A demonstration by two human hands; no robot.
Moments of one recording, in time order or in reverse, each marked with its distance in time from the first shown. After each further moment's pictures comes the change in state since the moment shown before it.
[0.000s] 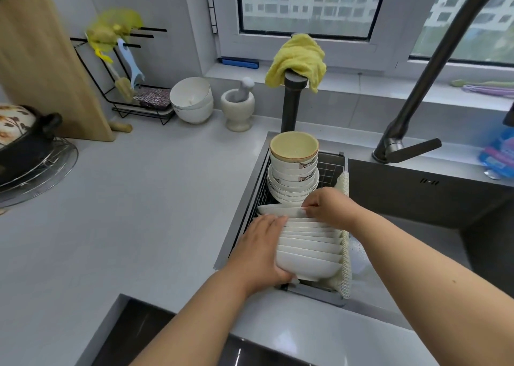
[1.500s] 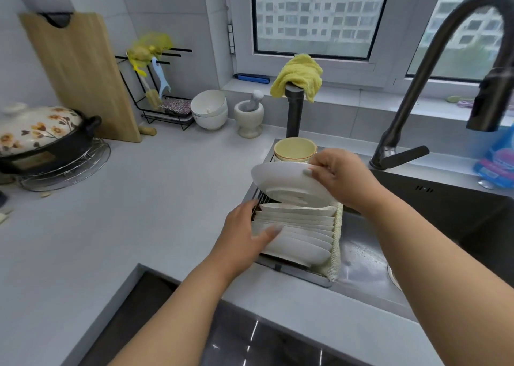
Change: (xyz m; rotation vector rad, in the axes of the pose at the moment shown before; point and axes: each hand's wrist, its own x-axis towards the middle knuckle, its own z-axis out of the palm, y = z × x) left_hand -0.048 0.038 -0.043 -0.402 0.275 -0.256; right_hand -0.078 -0.047 -0.067 0.076 0.493 -0.313
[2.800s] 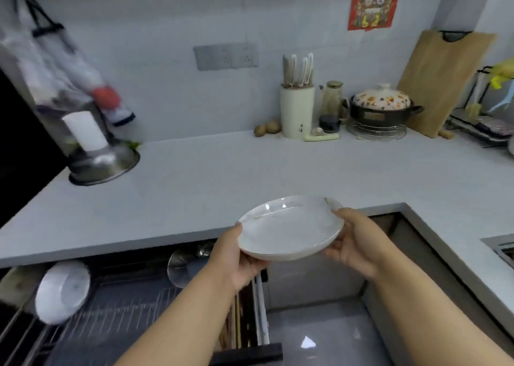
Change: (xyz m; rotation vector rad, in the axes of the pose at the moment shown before) left_hand -0.511 -0.004 -0.105 -1.448 1.287 -0.631; right_hand -0.270 -0.350 0.122 1.211 -1.159 0.350
